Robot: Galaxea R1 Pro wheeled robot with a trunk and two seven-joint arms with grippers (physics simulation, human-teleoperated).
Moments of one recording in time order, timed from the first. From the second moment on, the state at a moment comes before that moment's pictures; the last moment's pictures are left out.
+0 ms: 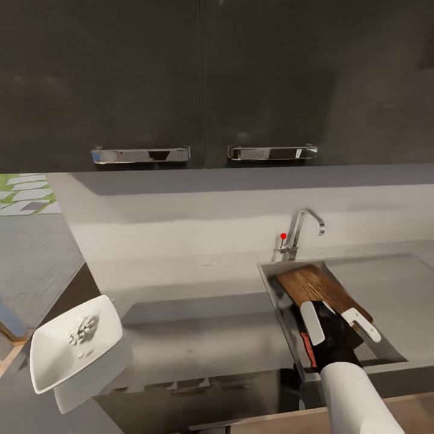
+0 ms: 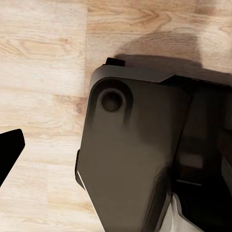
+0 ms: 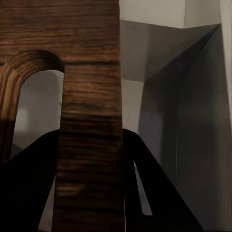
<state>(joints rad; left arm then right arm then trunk) -0.25 -0.06 -0.16 0.08 0.34 -0.12 0.12 -0.67 0.09 -0.29 -0.90 -0.42 0.15 -1.13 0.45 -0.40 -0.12</state>
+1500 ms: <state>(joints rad) -0.25 -0.06 -0.16 0.08 0.34 -0.12 0.11 -0.67 0.08 -0.30 -0.69 -0.42 0.06 -0.99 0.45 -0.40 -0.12</state>
